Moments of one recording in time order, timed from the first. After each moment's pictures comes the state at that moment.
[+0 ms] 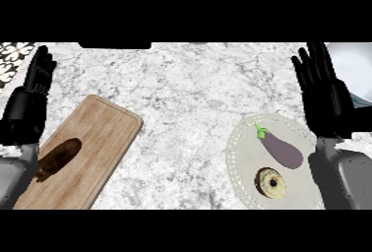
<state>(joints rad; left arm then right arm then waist) -0.30 0.56 -0.17 -1.48 0.19 0.35 -0.13 -0.35 -0.21 0.01 -1.60 -0.29 -0.21 0.06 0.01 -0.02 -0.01</state>
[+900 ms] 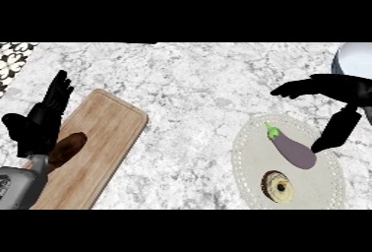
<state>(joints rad) -0.23 0.52 -0.18 -1.44 0.27 0.30 0.01 -0.66 -0.79 0.40 -1.31 -0.14 0.75 0.29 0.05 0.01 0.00</state>
